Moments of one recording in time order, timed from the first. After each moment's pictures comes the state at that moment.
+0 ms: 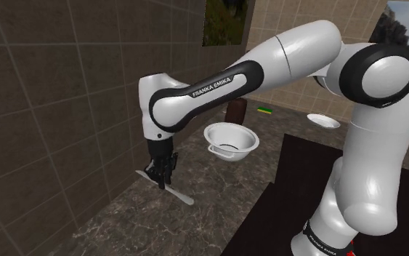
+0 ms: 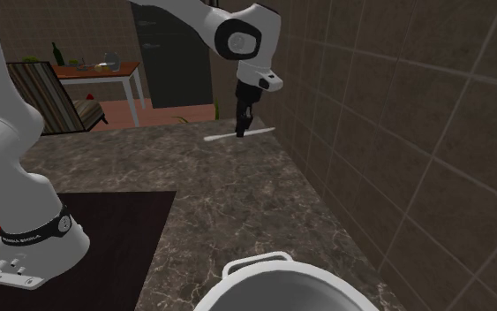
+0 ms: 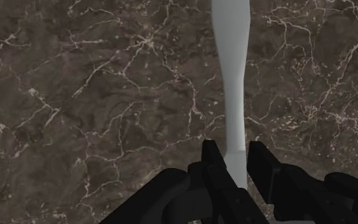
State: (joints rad) arm 0.19 0.20 0.29 -1.94 0.11 1.97 0.28
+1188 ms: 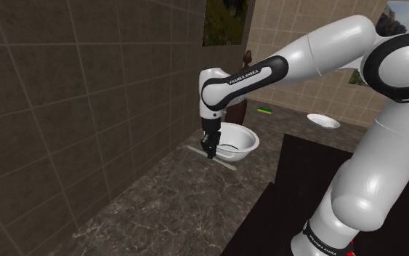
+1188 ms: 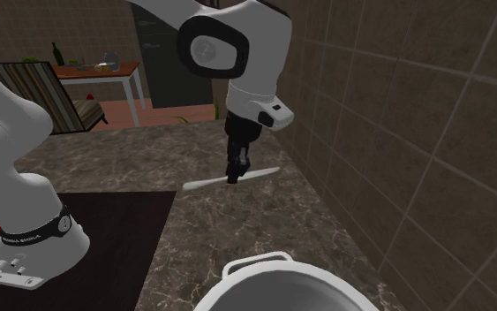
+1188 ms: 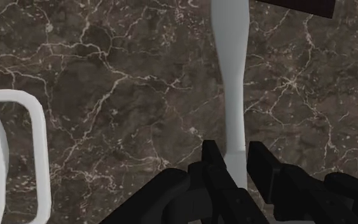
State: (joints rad) arm -0.04 -0.03 0.09 -2.22 0.09 1.97 -0.15
